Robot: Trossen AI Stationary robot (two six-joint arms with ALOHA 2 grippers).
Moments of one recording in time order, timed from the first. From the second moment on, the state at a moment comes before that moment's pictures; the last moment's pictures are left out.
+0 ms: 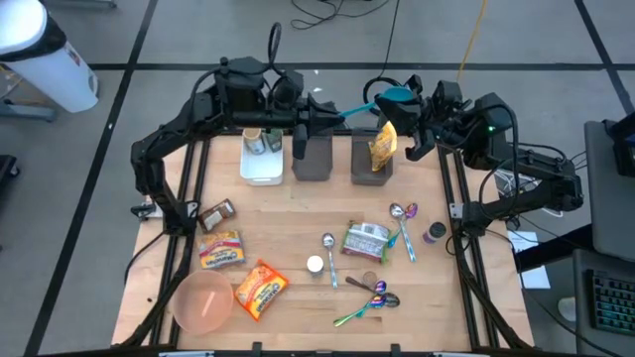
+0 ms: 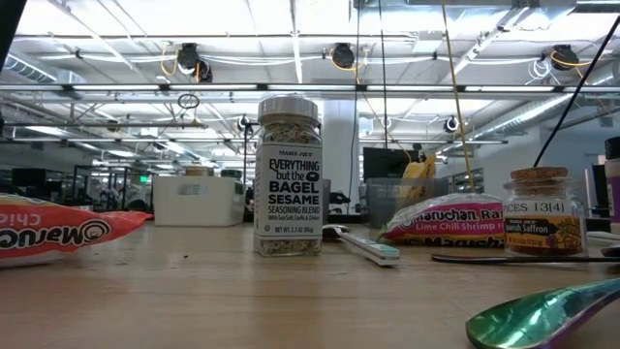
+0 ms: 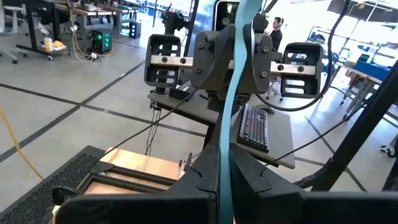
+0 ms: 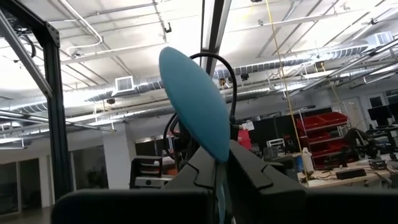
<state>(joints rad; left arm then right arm) 0.22 1.73 2.29 -0.61 0.18 -0.21 -0.21 1.16 1.33 0.30 -0.10 0.25</state>
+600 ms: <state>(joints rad) 0.23 1.72 2.29 -0.65 0.20 -0.21 -0.21 1.16 1.33 0.30 -0.10 0.25</state>
